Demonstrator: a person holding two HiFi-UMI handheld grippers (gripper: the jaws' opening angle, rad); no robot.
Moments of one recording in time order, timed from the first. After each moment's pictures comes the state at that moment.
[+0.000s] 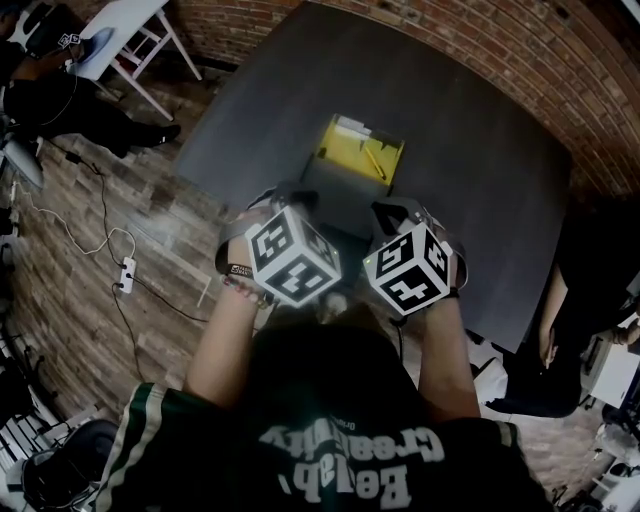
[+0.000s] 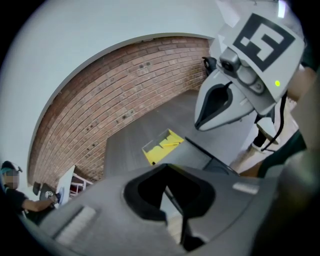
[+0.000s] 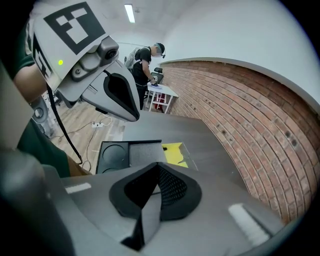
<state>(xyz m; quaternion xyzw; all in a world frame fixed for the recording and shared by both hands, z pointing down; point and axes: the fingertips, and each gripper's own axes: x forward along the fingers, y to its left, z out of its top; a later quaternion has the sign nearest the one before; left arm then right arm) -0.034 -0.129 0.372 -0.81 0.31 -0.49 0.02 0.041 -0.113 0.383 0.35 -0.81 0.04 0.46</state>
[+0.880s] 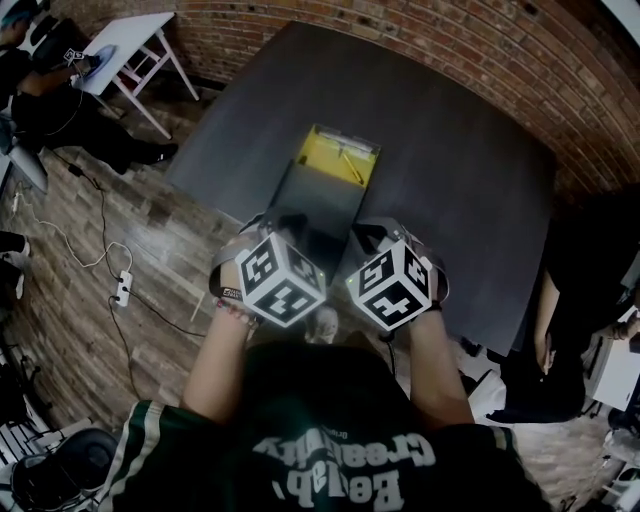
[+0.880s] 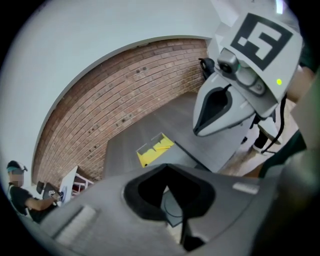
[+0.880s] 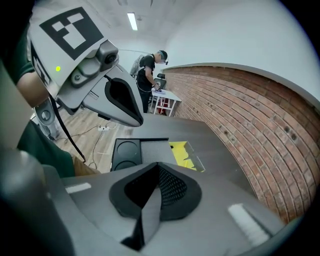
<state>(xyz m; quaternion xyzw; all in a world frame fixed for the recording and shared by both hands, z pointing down) -0.006 -0.072 0.371 -0.81 0.32 -0.49 0.02 0.056 -0.057 0.382 0.34 -0.84 0.04 0.43</state>
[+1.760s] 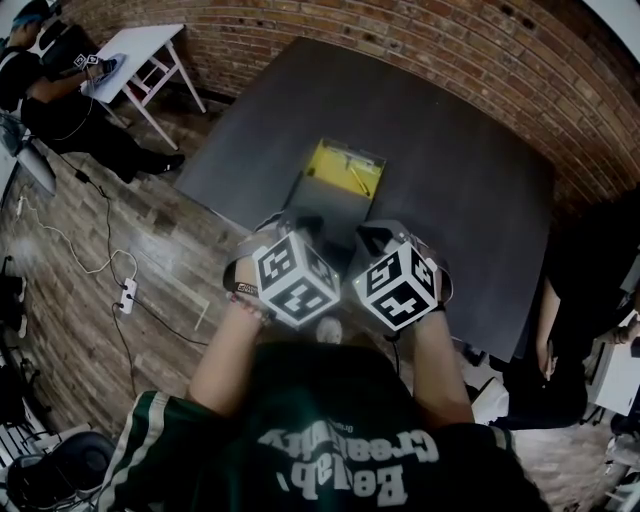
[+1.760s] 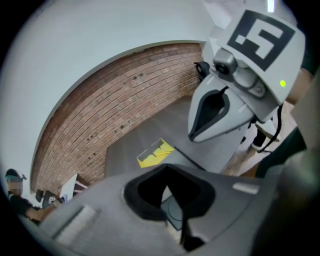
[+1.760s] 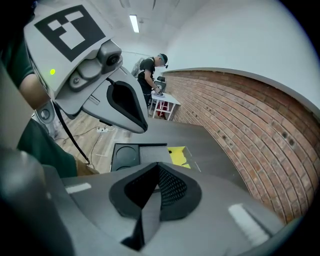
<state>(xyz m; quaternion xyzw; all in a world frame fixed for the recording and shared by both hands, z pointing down) 0.005 -0.070 0.348 -0.82 0.31 -0.47 0.06 0.050 -0.055 0.358 0.34 -0.84 0.02 0.42</state>
